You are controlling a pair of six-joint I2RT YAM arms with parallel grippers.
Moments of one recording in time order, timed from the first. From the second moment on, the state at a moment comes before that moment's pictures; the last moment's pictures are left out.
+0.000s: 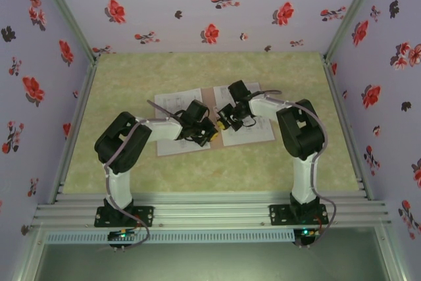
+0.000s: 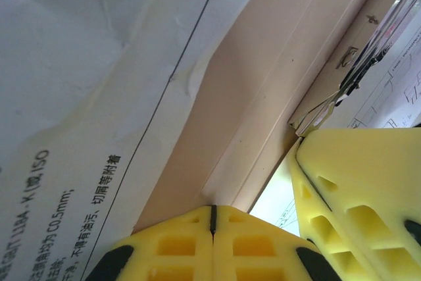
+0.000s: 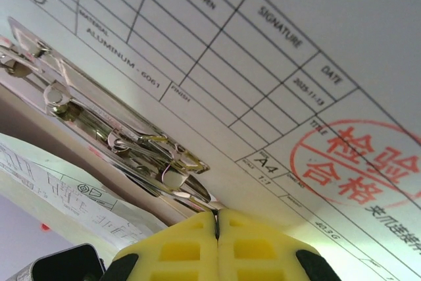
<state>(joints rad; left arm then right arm) -0.72 1.92 1.04 -0.05 0.29 -1.46 0.50 2.02 1.31 -0.49 -0.47 1.32</state>
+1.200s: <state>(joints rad) -0.57 1.66 1.16 -0.41 0.20 -1.24 0.29 1.85 1.37 -0.65 -0.39 1.10</state>
